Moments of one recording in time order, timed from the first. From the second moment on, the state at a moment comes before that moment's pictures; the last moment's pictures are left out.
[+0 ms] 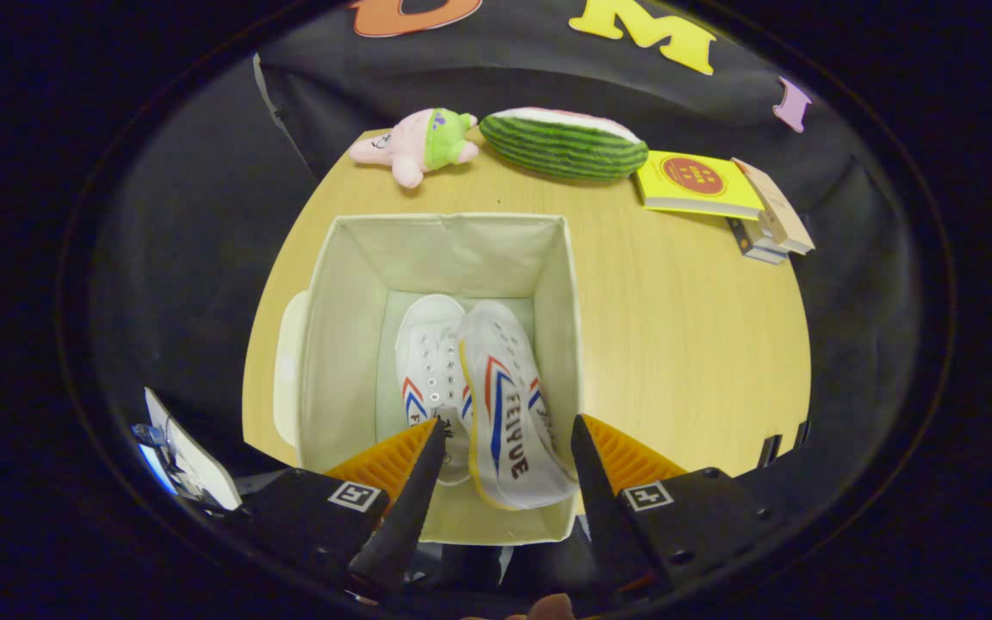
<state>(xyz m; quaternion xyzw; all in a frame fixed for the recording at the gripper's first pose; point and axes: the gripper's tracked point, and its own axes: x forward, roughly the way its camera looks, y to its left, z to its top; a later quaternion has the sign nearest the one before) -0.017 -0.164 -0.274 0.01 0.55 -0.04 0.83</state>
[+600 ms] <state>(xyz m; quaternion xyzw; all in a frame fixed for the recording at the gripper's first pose) -0.008 -0.217 -0.134 0.03 0.25 -0.06 0.96</state>
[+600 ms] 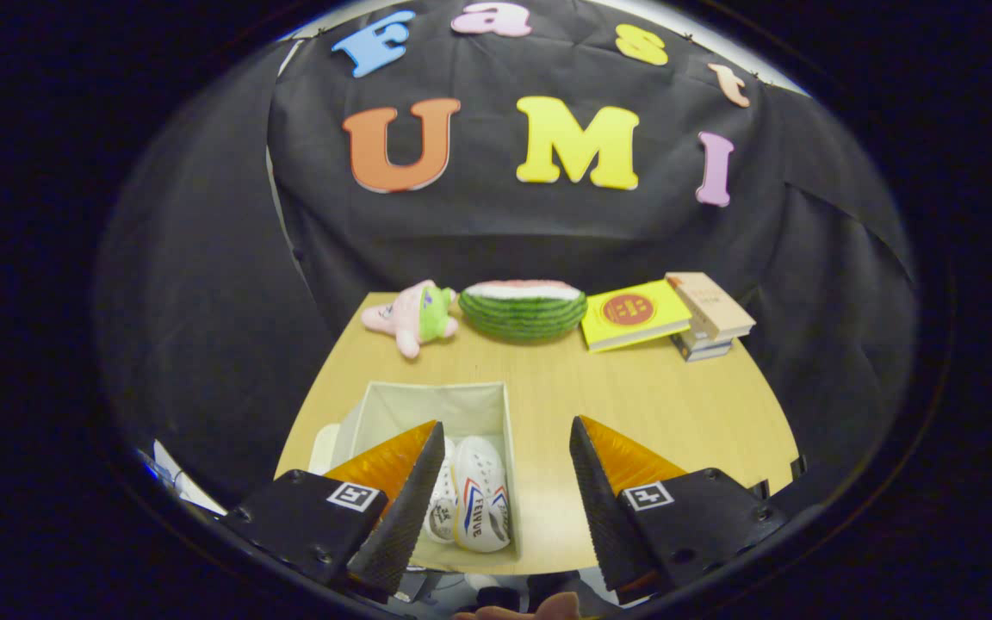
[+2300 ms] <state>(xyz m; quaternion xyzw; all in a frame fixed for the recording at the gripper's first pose) 0.033 0.056 0.109 0.03 -0.01 -0.15 0.99</state>
